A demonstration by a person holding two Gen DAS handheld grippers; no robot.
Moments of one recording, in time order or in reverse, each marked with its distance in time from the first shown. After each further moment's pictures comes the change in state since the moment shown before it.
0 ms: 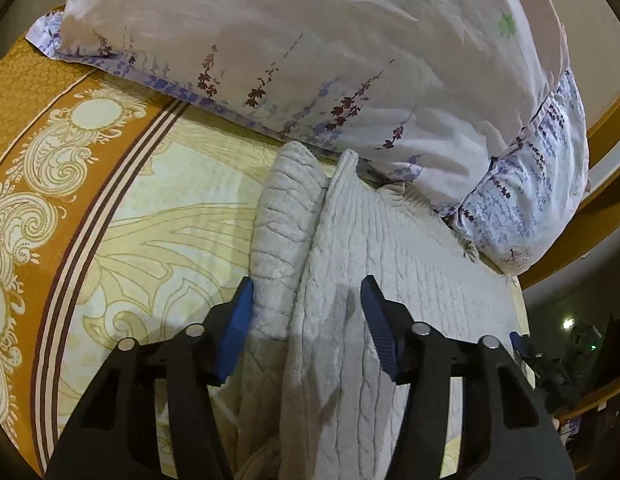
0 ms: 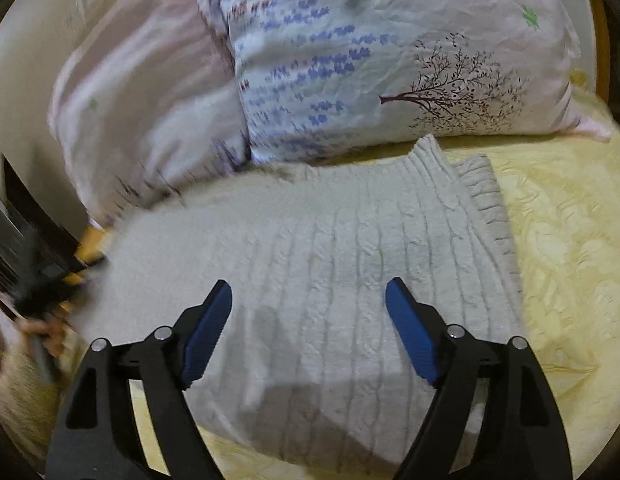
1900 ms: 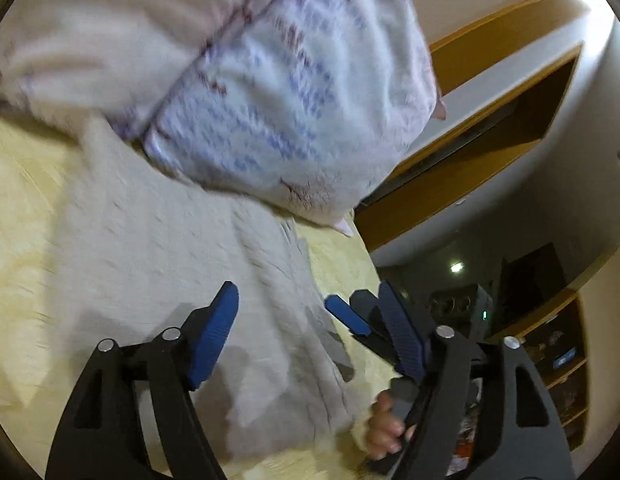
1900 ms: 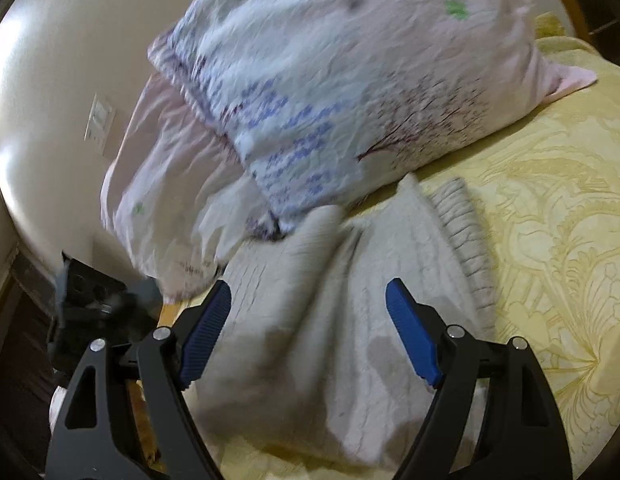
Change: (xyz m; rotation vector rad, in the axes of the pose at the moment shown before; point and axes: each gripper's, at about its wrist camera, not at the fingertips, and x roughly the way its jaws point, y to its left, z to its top) left arm 0.040 -0.239 -0.058 0.140 0.075 -0.489; right arm -0.040 -0.038 0.018 0.172 -0.063 0.148
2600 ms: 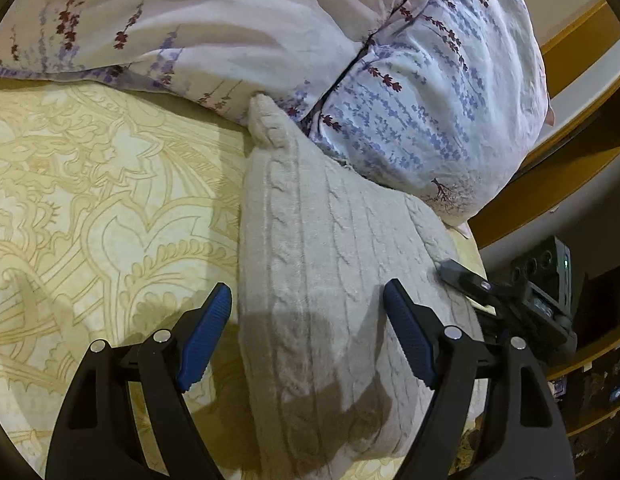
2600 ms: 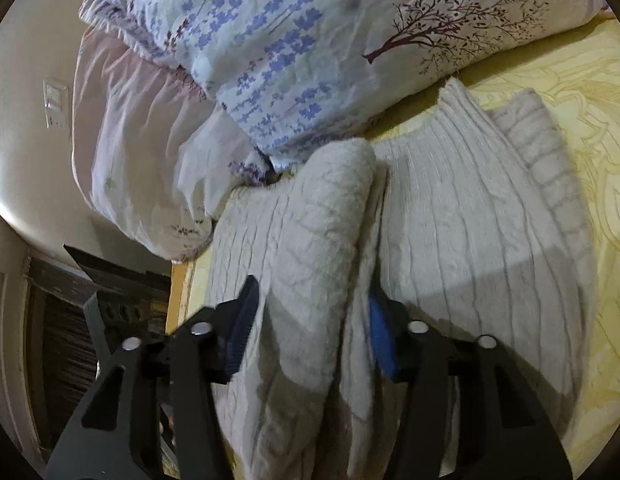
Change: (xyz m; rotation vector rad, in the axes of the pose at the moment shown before) left arm 0.000 0.074 -0.008 -0.070 0.047 0.334; right arm 0.087 -0.009 0.009 0.139 0.254 0.016
